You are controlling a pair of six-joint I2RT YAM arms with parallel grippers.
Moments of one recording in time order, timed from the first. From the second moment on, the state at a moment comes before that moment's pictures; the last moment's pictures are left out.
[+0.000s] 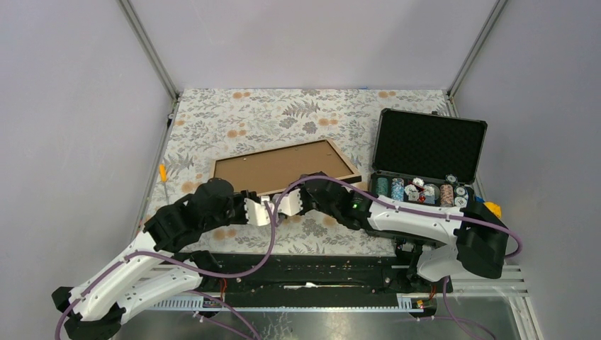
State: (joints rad) left arm -0.84 0.67 0.87 -0.89 -0.02 0.79; right arm 1.10 1.41 0.91 -0.07 0.22 -1.03
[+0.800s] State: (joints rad) left arm -0.84 0.65 1.20 -0.99 0.02 0.64; right arm 1.10 1.46 1.04 -0.29 0.31 -0.99
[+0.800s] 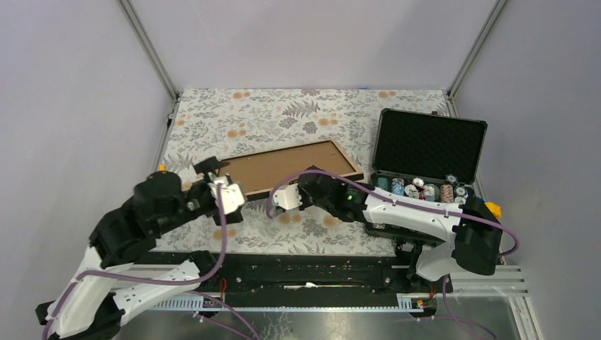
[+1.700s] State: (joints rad) left arm -0.81 0.67 1.20 -0.79 -0.34 0.63; right arm 0.69 1.84 2.07 -1.01 -0.13 -0.48
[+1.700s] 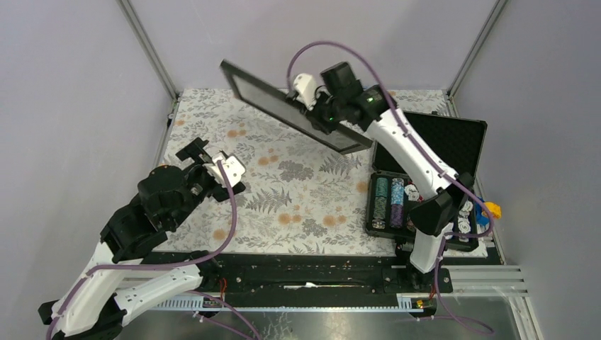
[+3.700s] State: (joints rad) left arm -0.29 0.99 1.08 -0.84 0.08 0.36; right arm 0.42 1.92 0.91 0.63 -0.86 1.19
